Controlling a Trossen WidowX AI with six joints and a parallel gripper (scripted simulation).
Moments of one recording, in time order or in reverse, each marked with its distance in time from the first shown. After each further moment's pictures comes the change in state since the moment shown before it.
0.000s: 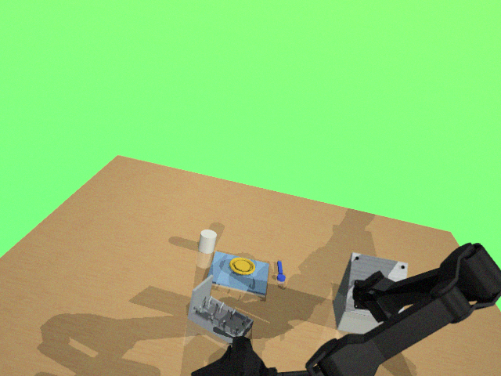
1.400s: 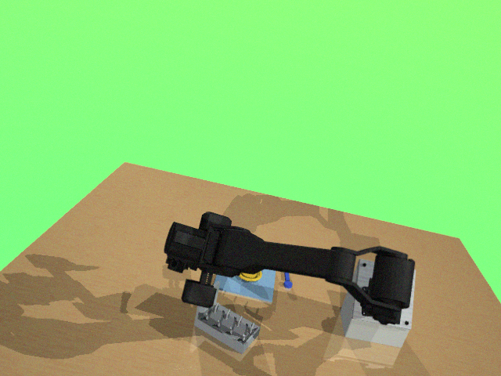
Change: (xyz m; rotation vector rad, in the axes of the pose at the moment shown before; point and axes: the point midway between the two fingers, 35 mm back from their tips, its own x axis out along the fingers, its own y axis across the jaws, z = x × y) arm 0.062 -0.306 0.049 -0.482 0.836 -0.572
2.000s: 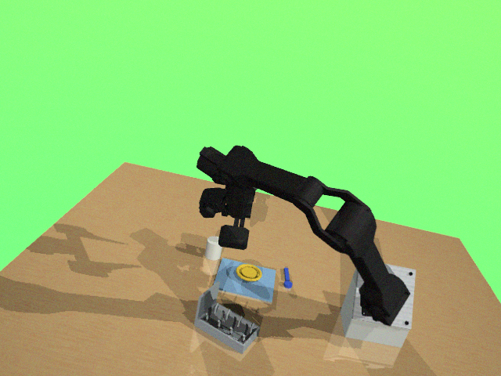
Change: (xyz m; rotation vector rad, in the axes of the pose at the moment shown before) arm 0.034 -0.114 -0.072 0.009 0.359 0.356
